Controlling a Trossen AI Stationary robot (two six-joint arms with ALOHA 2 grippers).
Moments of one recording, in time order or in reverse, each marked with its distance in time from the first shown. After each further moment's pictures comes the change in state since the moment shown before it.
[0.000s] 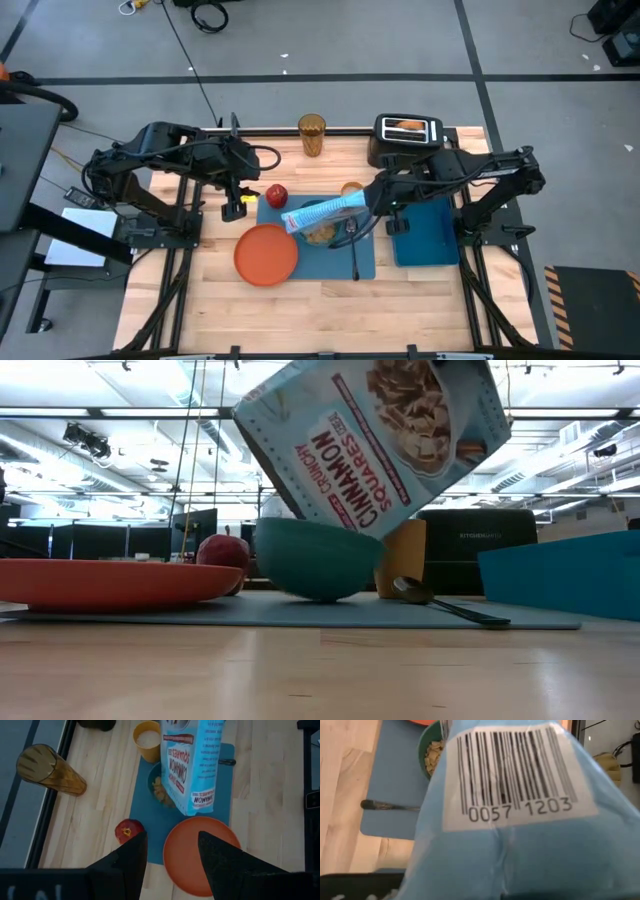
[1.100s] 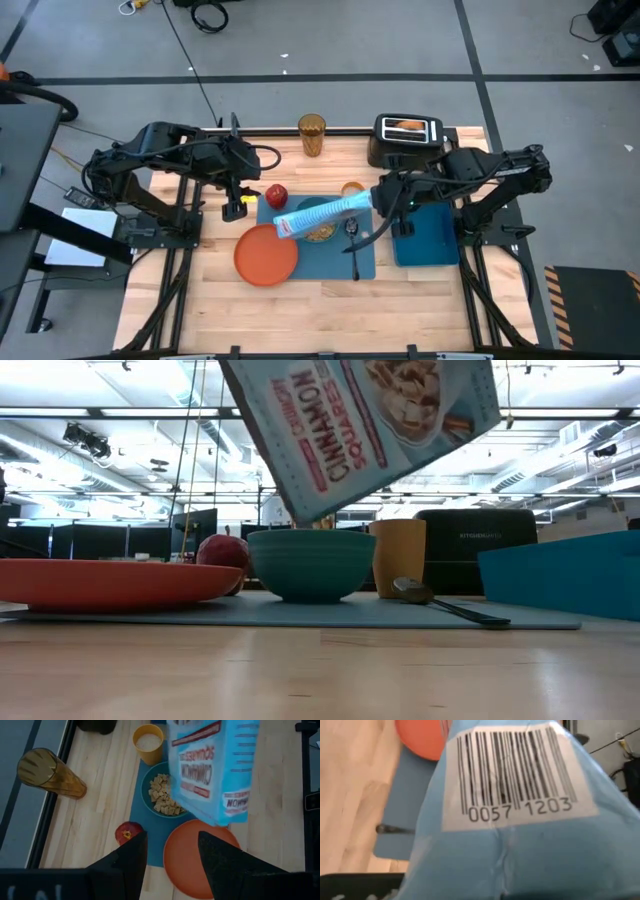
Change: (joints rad) left arm 0.000 0.000 0.000 0.013 0.000 0.008; right arm 0.043 -0.059 0.001 0.086 0.012 0.000
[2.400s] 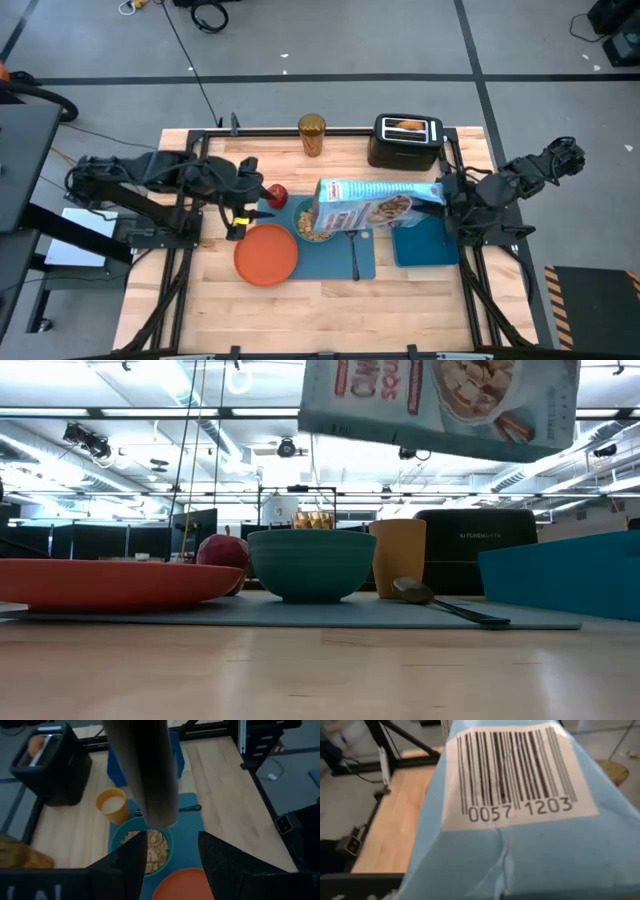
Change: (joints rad) left arm -0.092 -0.235 -0.490 0.598 0.058 0.155; right arm 0.225 -0.819 -0.862 0.537 0.147 0.395
